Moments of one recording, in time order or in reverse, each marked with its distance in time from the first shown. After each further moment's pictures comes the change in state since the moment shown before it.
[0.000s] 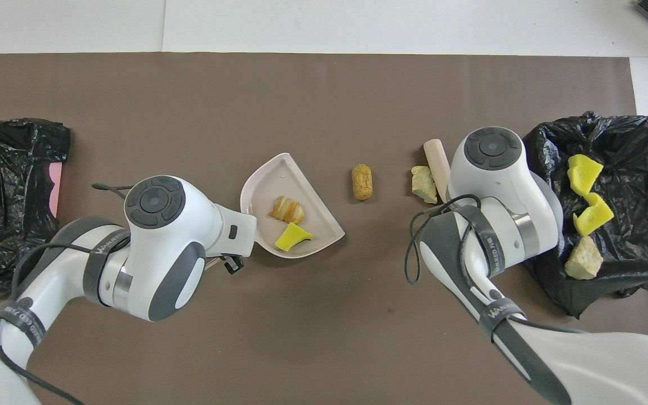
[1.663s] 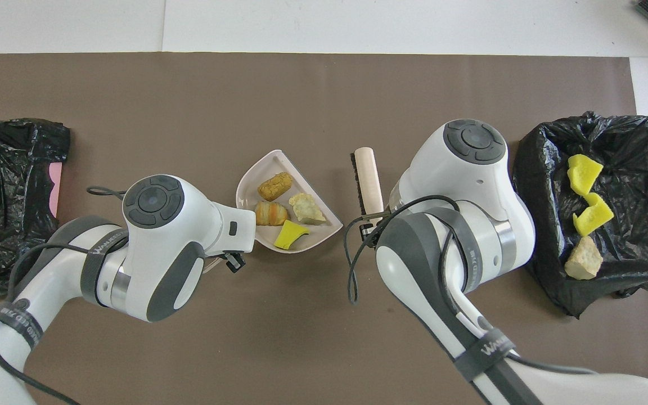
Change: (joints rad) left arm 0.000 -0.008 0.002 0.008 -0.001 -0.012 -0.118; right arm 0.116 -0.079 0.020 0.095 0.364 -0.138 0.084
